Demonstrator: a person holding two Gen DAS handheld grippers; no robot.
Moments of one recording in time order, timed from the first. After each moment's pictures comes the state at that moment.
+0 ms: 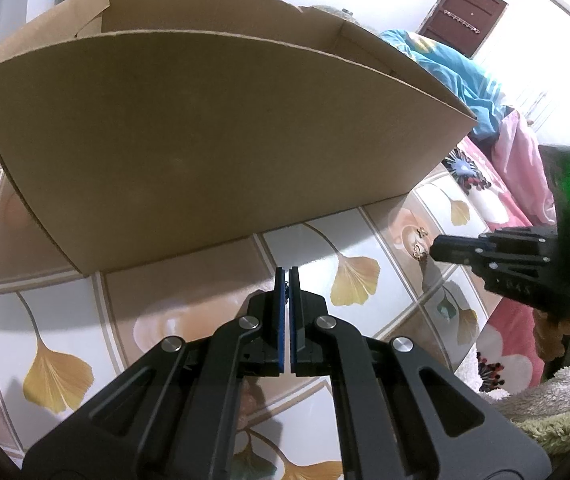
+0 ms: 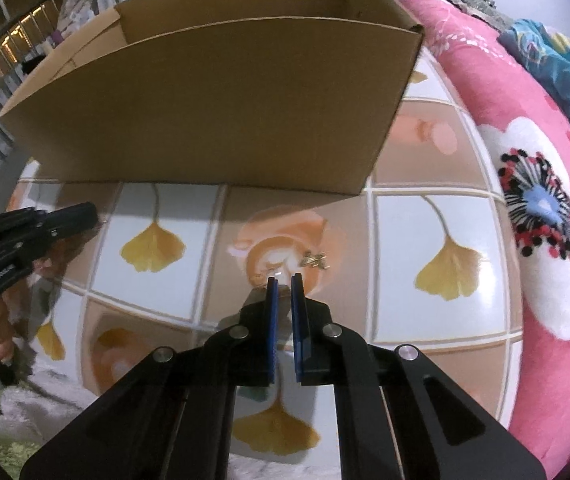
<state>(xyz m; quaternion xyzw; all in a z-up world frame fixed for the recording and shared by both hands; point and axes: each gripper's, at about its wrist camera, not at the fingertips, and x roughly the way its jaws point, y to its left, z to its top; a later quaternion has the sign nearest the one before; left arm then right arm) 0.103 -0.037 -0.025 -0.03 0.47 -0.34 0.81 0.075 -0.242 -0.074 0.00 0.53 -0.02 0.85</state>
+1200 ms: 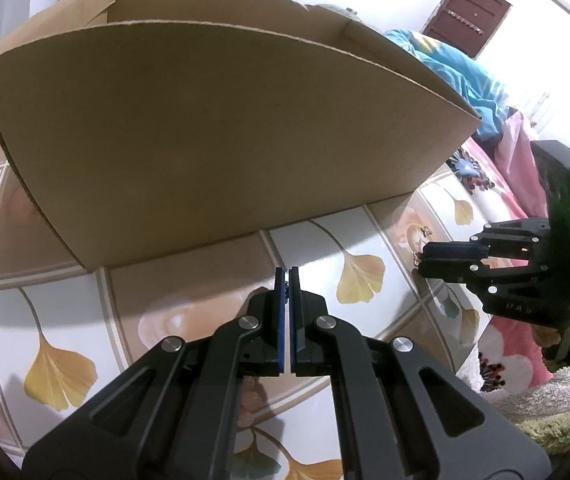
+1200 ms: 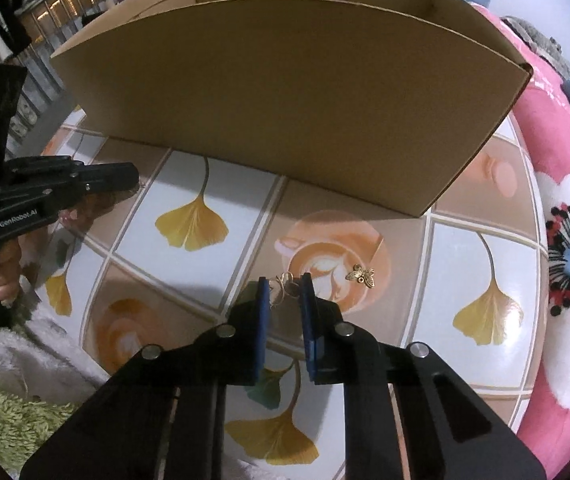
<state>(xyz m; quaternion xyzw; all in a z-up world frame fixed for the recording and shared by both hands) 0.103 -0.035 -0.027 -0.03 0.47 -0.33 0.81 0.077 -0.218 -0.084 -0.06 0.53 0.10 0.84</state>
